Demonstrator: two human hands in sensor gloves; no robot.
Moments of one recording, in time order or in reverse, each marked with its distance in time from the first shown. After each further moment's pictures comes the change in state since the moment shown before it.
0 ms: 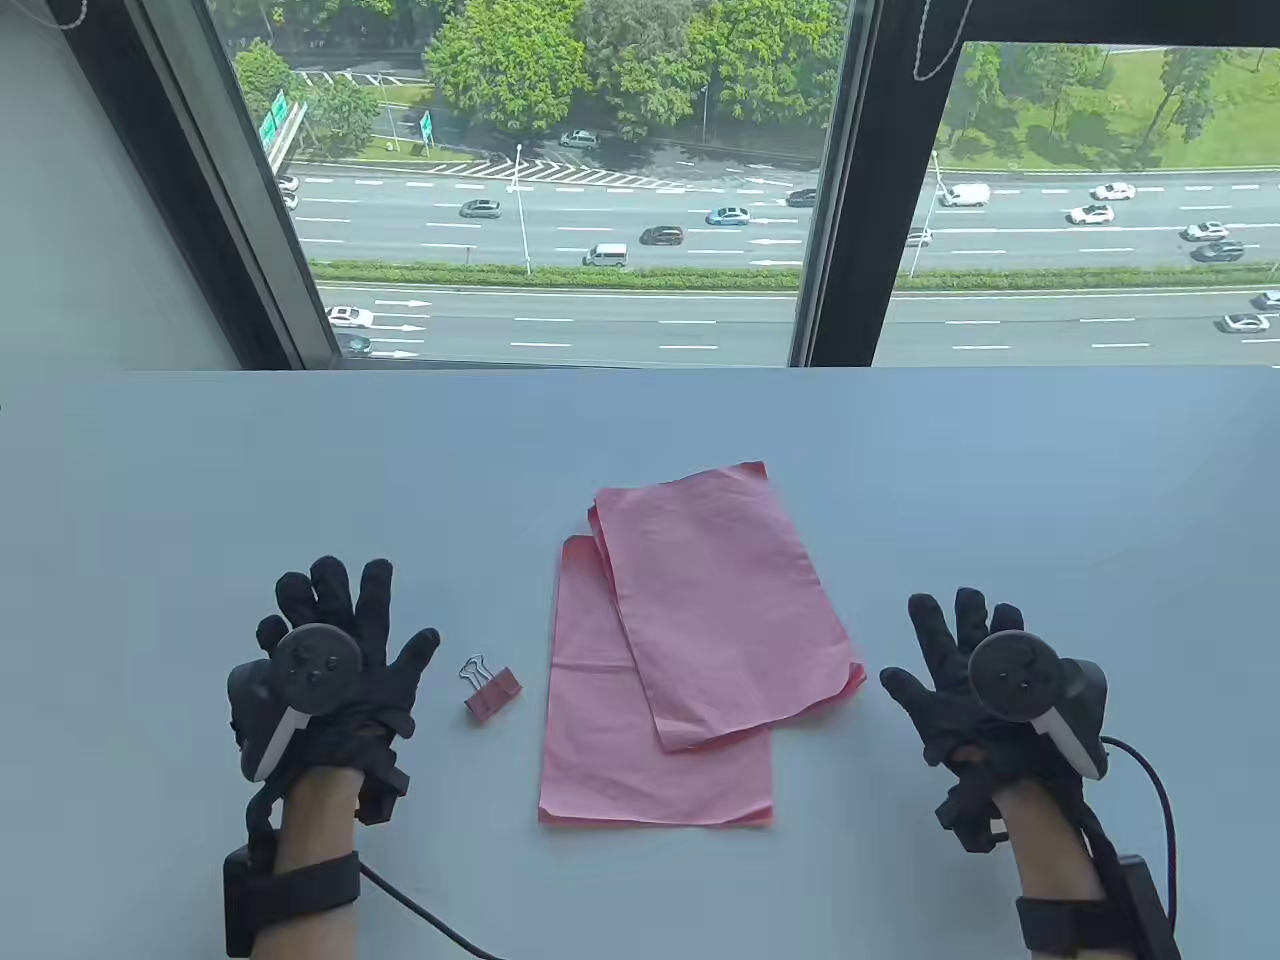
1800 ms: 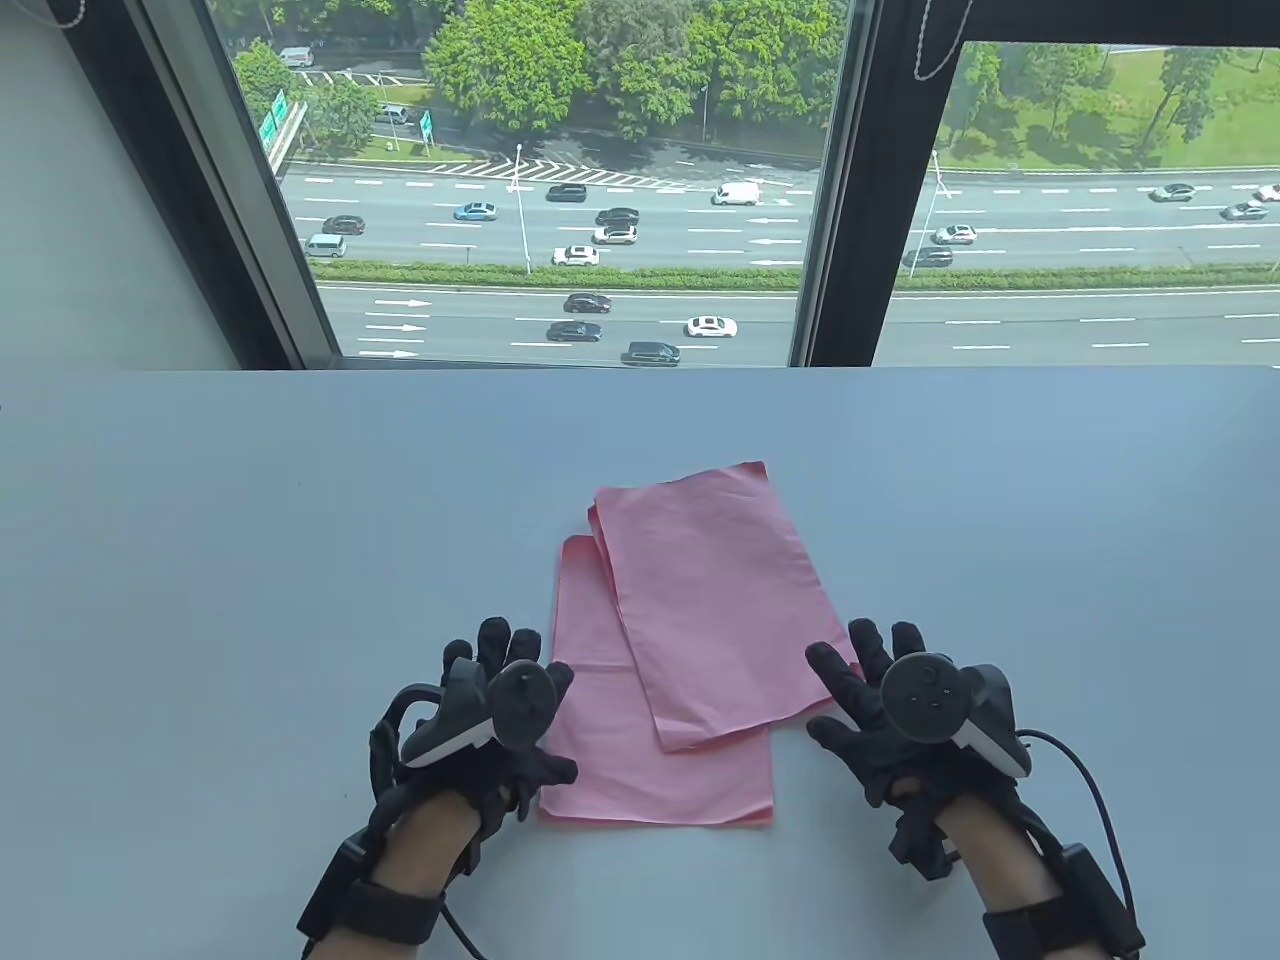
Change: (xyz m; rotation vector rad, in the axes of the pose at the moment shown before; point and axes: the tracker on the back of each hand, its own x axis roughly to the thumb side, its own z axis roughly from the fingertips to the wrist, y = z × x) left_hand 0.111 -0.081 0.028 -0.542 -0.299 -0.404; right_hand 0.048 0.052 0.003 0.193 -0.209 0.110
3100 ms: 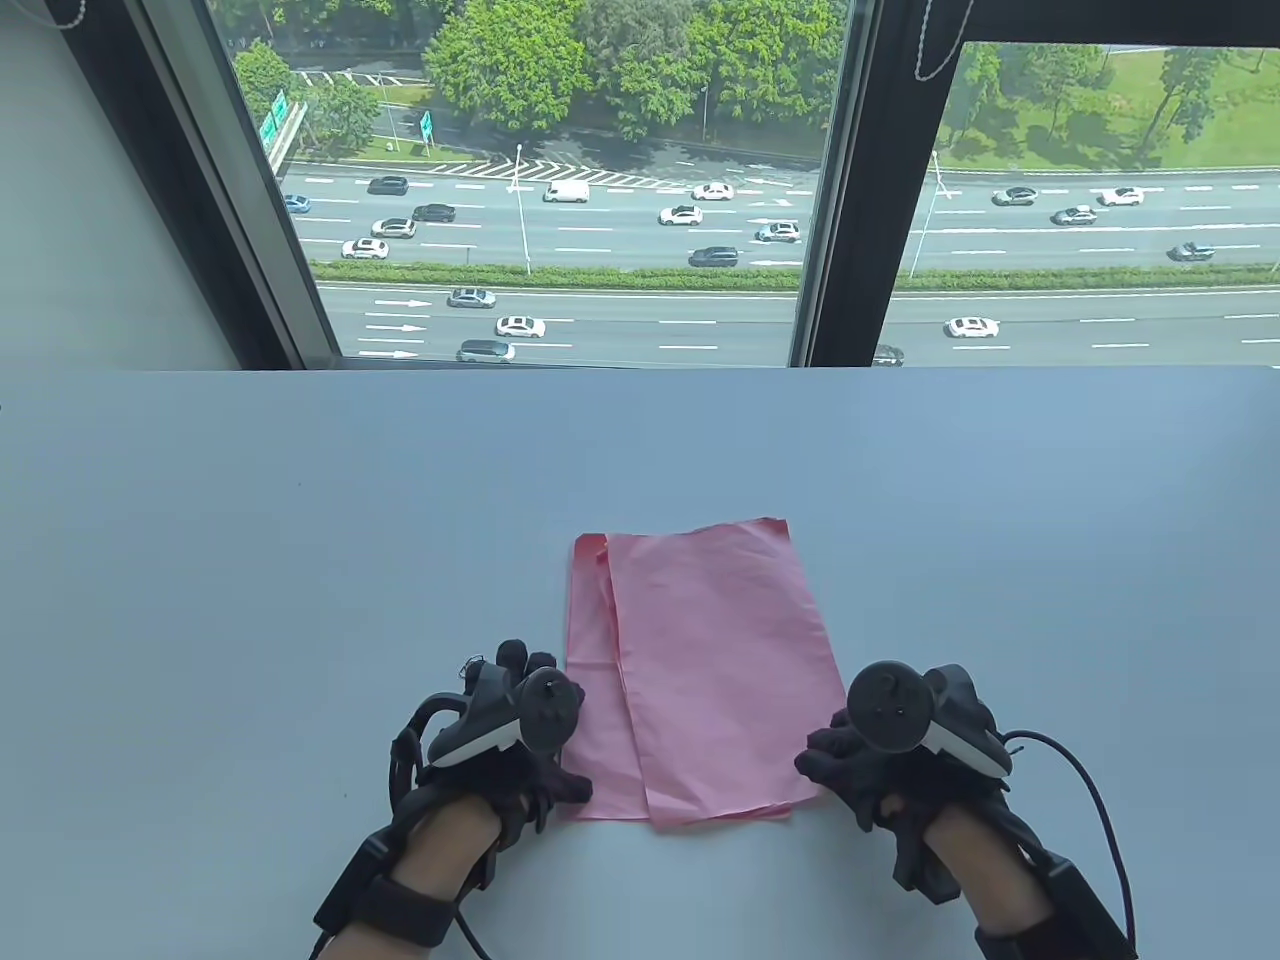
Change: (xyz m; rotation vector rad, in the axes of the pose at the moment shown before) left_hand 0.013 -0.012 -0.007 -0.084 -0.007 0.008; right_hand 0.026 -0.009 0.012 0.131 -0.015 0.041
